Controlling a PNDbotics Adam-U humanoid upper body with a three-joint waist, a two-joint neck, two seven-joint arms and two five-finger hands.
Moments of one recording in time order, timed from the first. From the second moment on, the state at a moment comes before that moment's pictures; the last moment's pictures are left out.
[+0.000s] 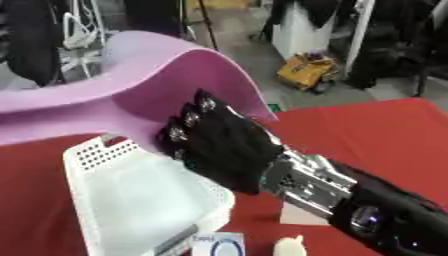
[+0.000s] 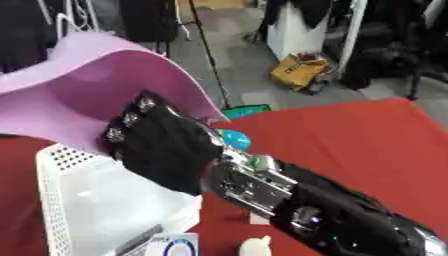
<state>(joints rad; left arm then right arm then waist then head) -0.51 0.31 0.13 -1.99 -0.24 -0.26 0.55 -0.86 -0.65 0.67 -1.76 1.74 0.01 -0.25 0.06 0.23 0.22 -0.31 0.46</state>
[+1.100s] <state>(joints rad) -0.53 0.29 0.13 -1.99 -0.23 -0.26 0.55 -0.84 -0.59 0.69 -1.59 1.77 -0.03 -0.38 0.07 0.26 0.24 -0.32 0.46</state>
